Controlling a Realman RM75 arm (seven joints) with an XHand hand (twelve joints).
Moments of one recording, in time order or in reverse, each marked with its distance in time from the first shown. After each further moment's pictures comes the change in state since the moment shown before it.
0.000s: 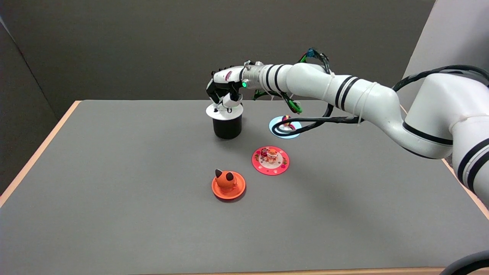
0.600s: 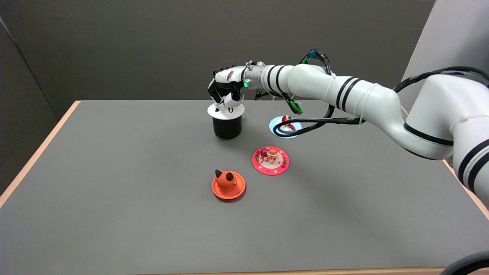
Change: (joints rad) arm -0.007 0.006 0.003 0.000 0.001 0.013 -0.001
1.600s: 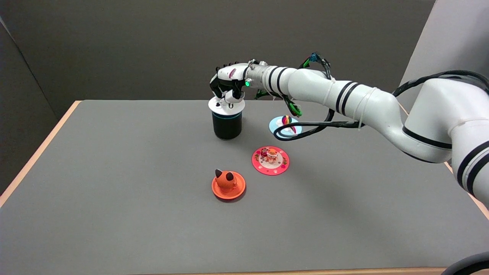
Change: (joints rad) arm -0.021 -0.002 0.002 0.013 0.005 0.082 -0.014
